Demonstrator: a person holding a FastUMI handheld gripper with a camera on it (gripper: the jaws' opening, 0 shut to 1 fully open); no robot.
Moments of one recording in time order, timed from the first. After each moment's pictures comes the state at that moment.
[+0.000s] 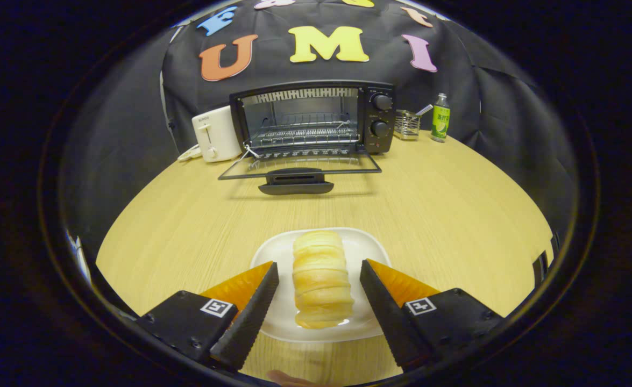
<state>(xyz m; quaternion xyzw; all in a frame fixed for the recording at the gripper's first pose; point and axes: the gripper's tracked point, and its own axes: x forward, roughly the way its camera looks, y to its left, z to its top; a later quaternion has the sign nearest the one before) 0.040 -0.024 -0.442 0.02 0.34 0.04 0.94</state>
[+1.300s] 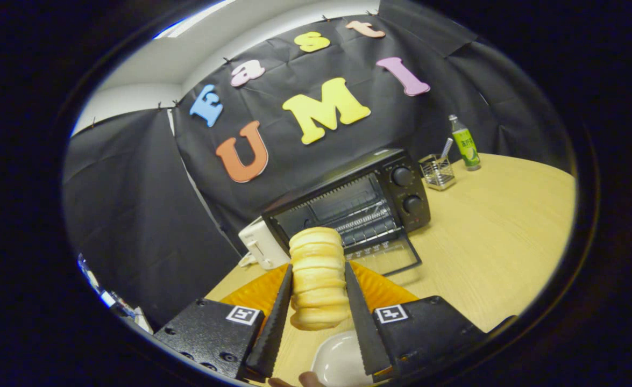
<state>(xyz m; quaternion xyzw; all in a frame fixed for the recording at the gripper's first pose) 0.128 -0.007 -0.294 0.23 0.10 0.18 0.95</state>
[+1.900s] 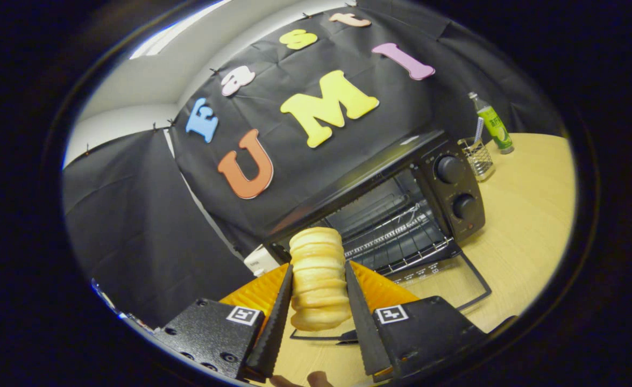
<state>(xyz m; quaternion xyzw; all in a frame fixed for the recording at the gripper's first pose) 0.227 0.038 -0.314 0.29 0.12 0.19 0.93</state>
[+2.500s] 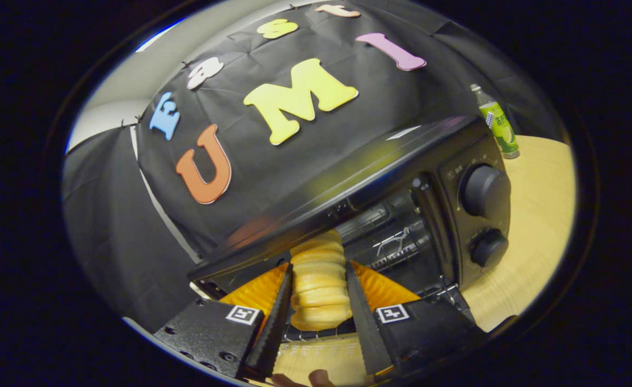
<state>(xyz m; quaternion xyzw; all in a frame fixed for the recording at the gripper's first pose) 0.346 0.009 -0.320 0.28 0.12 0.13 0.95</state>
